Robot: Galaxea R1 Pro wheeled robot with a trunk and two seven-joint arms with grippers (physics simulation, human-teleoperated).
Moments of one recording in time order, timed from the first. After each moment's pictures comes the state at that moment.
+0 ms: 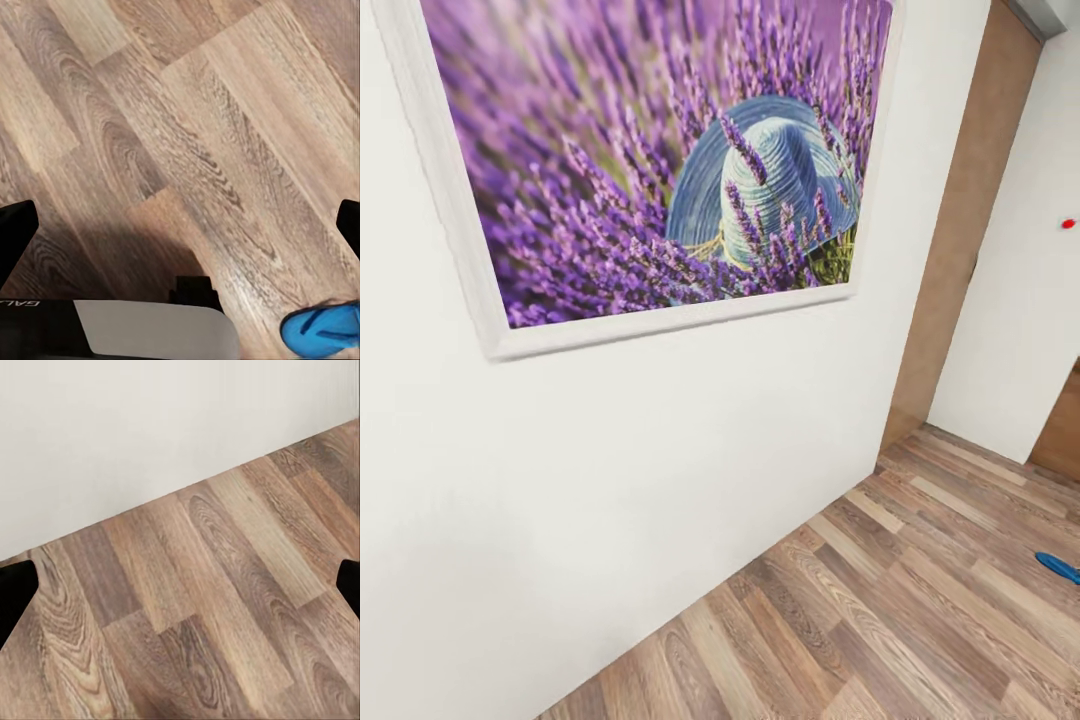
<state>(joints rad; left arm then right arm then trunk) 0.00 -0.04 0.02 -0.73 0.10 -0.20 0.00 -0.01 -0.01 0.01 -0.46 0.00 -0.08 0.00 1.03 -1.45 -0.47</state>
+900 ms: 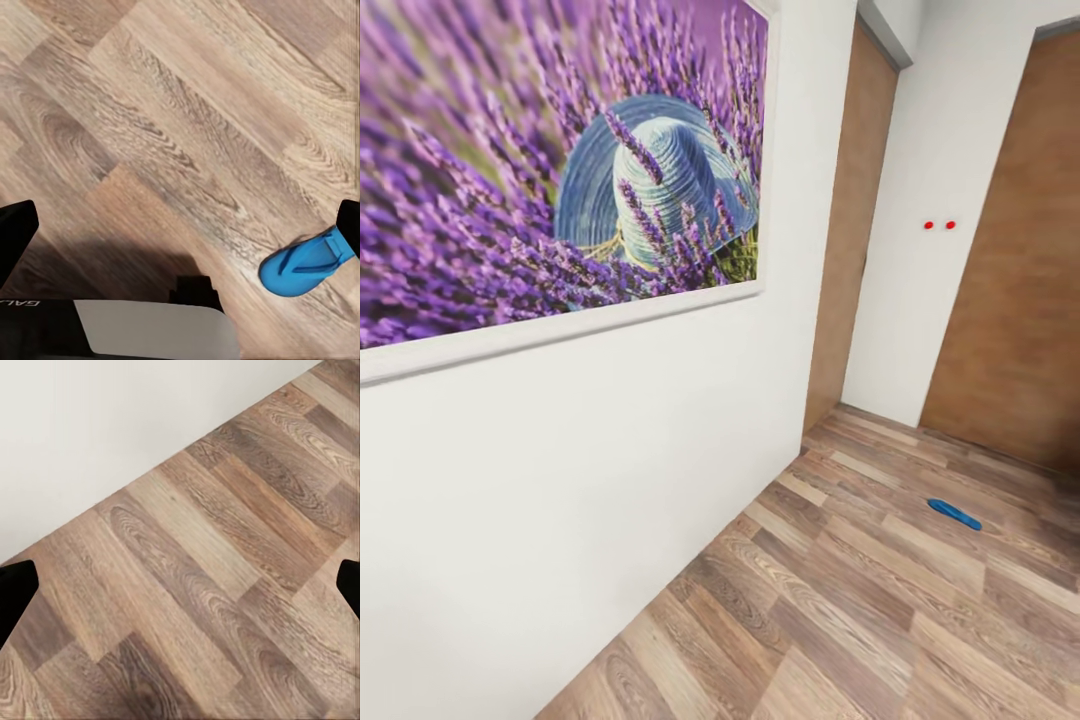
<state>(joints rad) 0.00 -0.04 0.02 -0.73 0.10 -0.20 0.00 -0.01 -0.01 0.01 -0.46 0.00 -0.08 0.00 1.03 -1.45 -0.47</state>
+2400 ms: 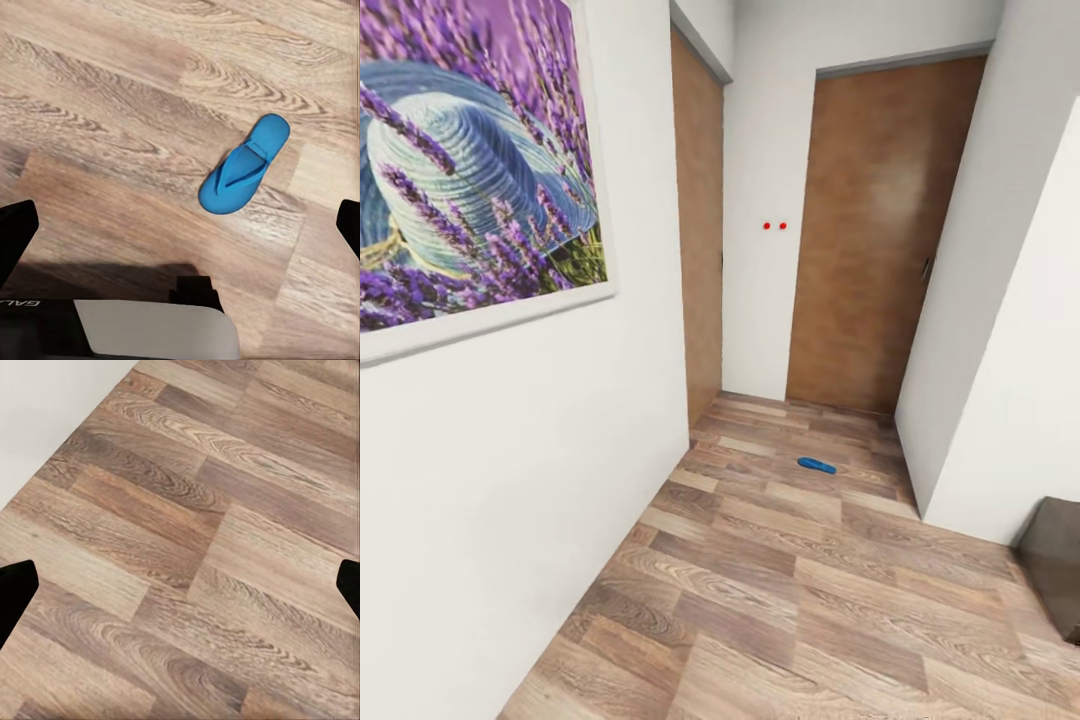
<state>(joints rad) 0.00 -0.04 0.02 -0.73 0.10 -0.20 0.00 -0.01 -0.01 0.01 -0.46 0.00 -0.08 0.00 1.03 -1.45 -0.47</state>
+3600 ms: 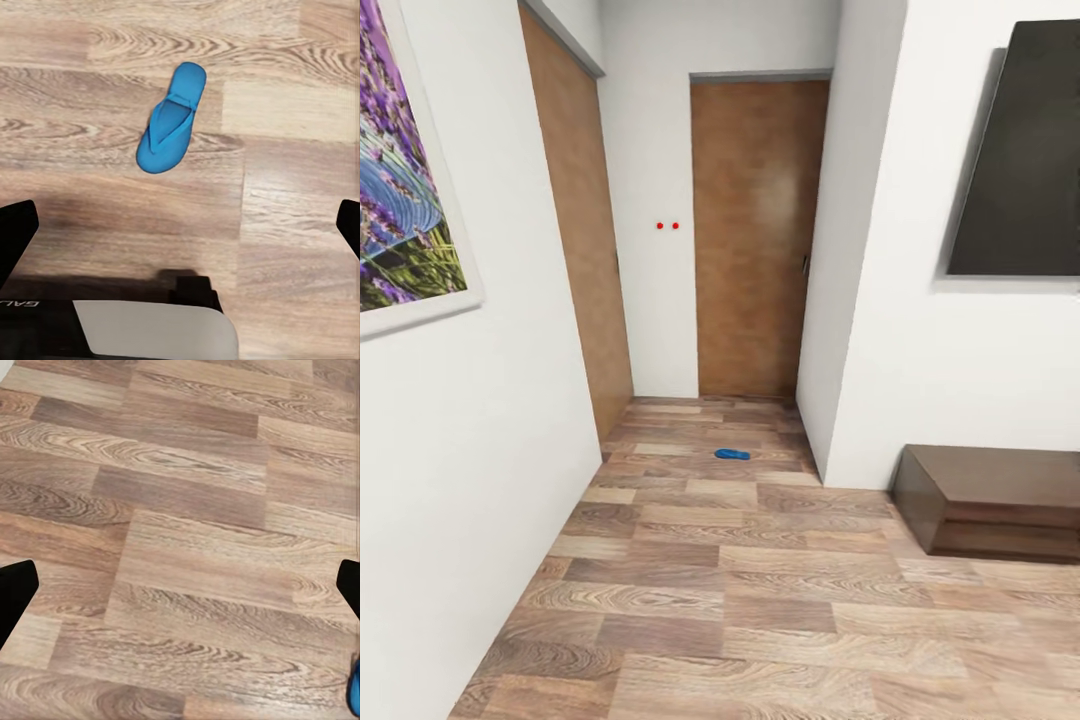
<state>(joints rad) 0.00 -0.04 0.02 -0.73 0.10 -0.20 0.00 -0.01 -0.01 0.01 -0.46 0.00 -0.08 0.00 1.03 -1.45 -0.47</state>
